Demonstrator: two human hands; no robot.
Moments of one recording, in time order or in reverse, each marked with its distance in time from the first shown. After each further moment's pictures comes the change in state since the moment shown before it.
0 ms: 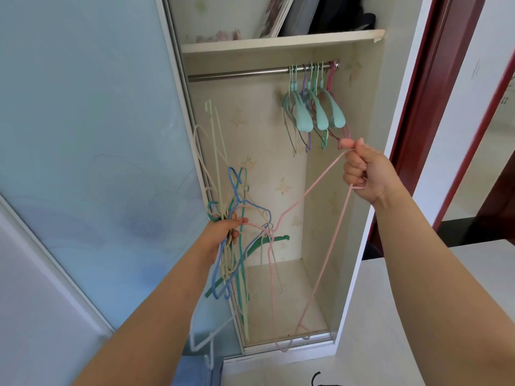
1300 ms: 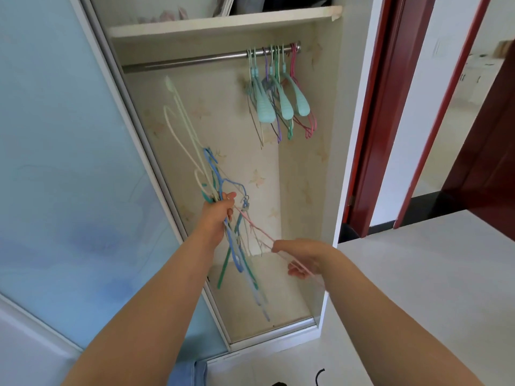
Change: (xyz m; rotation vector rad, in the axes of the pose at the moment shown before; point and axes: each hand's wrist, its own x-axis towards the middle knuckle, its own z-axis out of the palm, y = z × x) left_hand 0.068 0.006 0.080 -0.101 0.133 0.046; right_hand -0.052 0.127 -0.037 -0.807 0.112 0.999
